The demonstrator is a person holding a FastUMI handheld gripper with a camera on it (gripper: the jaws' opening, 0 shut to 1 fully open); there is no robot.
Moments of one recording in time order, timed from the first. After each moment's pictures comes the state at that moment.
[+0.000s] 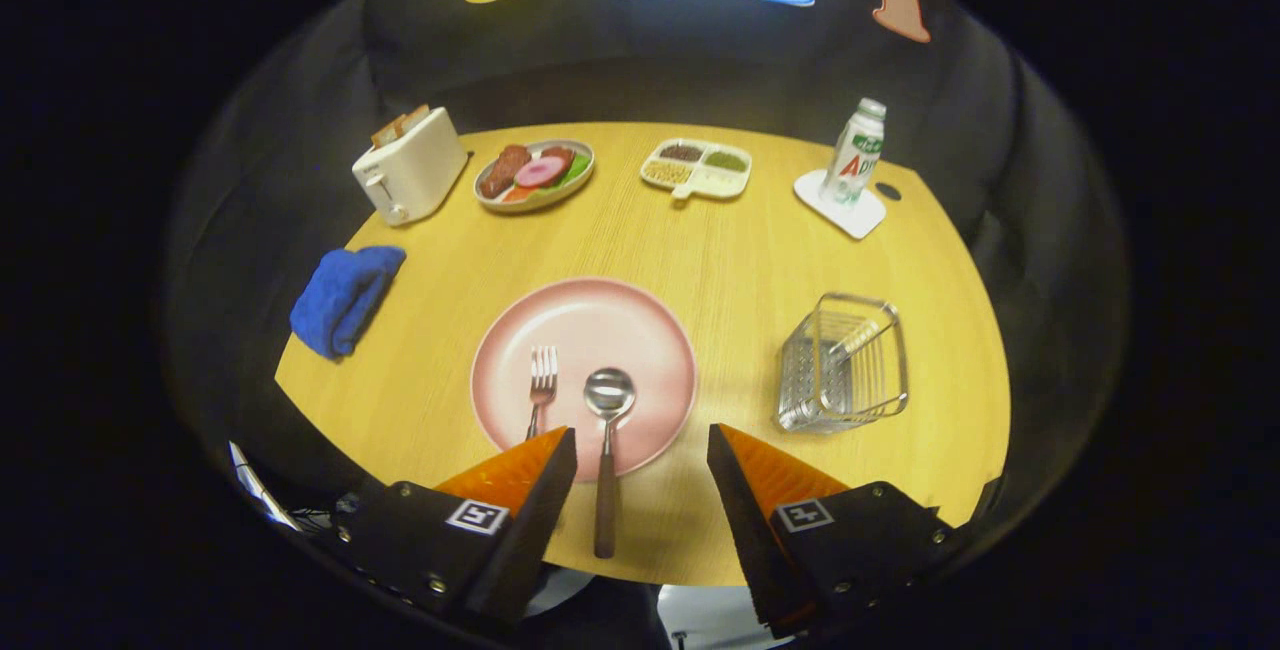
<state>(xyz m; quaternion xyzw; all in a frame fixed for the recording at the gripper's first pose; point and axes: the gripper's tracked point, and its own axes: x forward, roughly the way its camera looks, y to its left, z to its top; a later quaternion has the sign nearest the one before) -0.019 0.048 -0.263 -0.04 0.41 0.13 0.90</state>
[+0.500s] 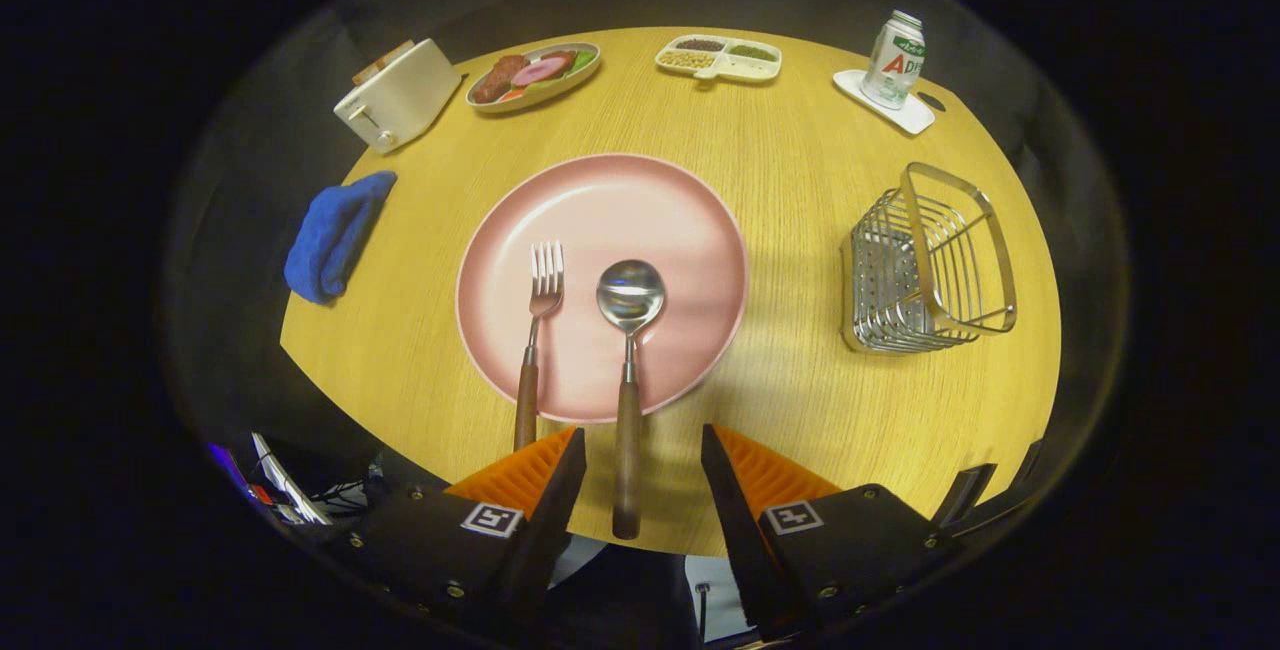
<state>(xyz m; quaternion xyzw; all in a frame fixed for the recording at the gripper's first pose) -0.034 0.058 -0.323 -0.04 0.51 0.15 0.84</state>
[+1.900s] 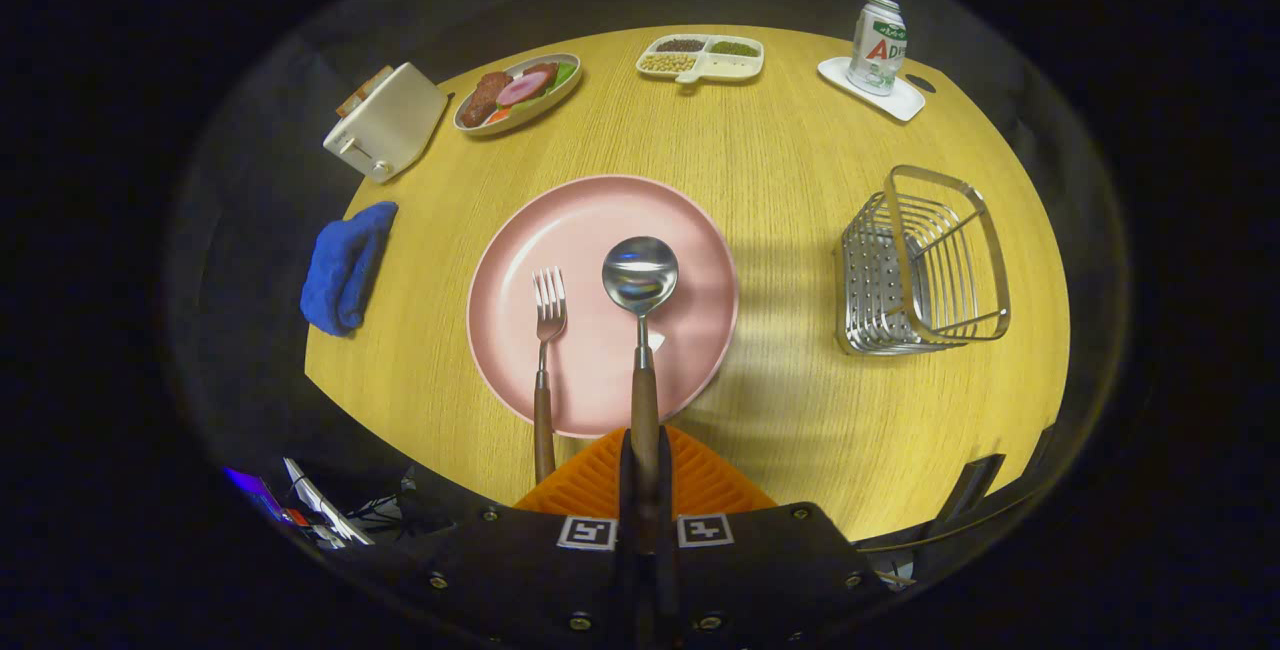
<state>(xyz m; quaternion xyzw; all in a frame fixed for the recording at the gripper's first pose) -0.012 0.046 -0.280 0.02 0.50 0.14 0.86</state>
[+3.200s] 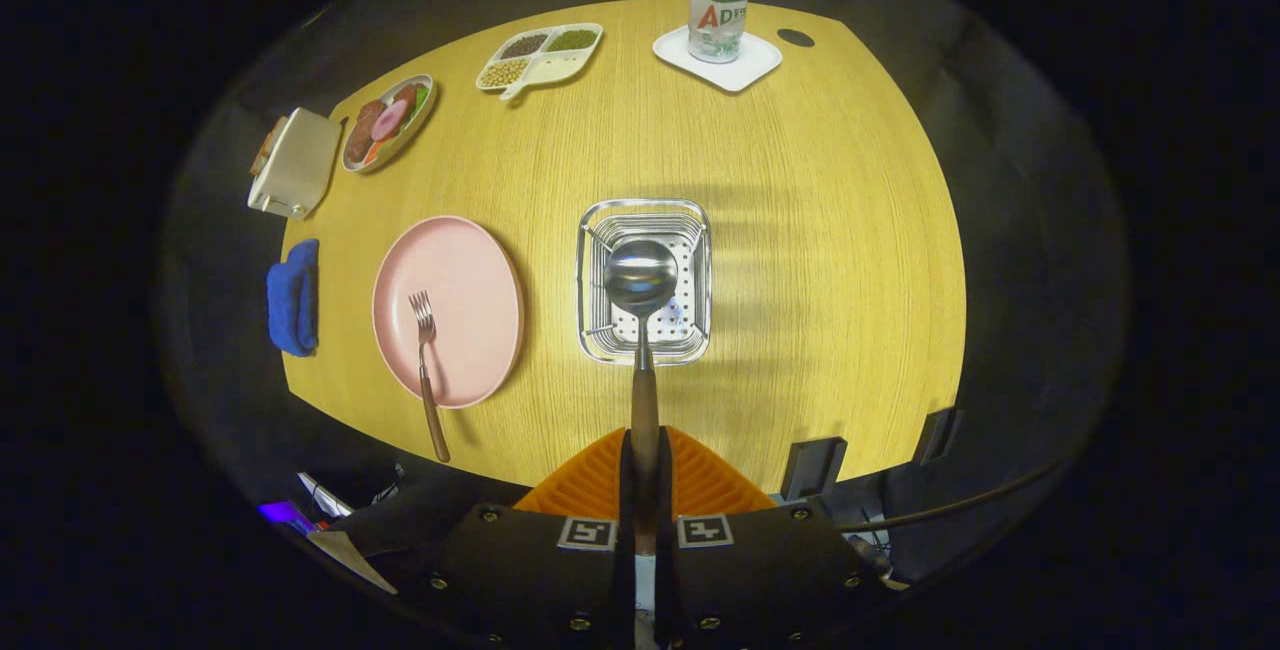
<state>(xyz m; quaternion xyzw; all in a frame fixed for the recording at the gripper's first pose) -0.002 -0.100 -0.235 0.02 0.61 0.06 0.79</state>
